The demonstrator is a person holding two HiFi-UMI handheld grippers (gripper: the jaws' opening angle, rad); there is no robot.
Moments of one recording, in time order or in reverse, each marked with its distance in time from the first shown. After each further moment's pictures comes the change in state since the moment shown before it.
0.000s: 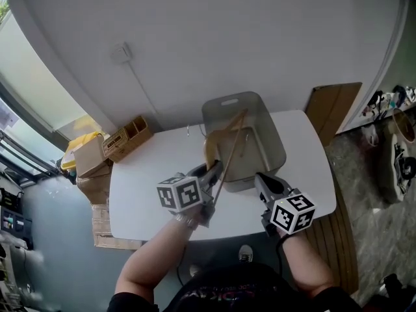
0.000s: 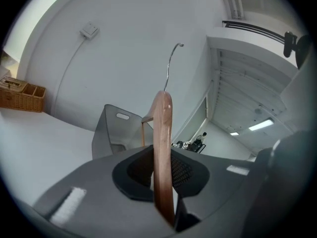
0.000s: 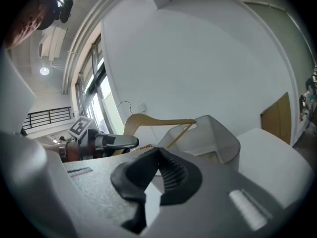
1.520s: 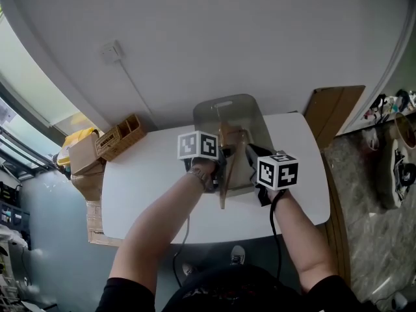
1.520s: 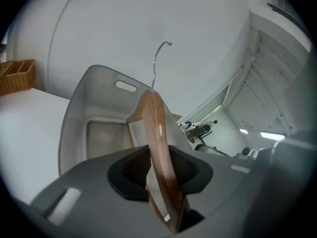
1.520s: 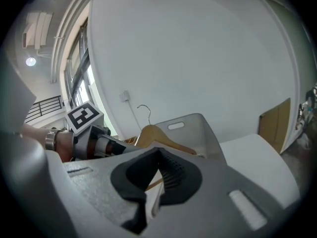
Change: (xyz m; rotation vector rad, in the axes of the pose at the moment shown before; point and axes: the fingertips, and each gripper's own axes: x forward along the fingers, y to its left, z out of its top) left arm 0.148 0.038 -0.014 -0.185 0.362 0.092; right arm 0.094 -0.091 0.040 -0.021 0.193 -0.083
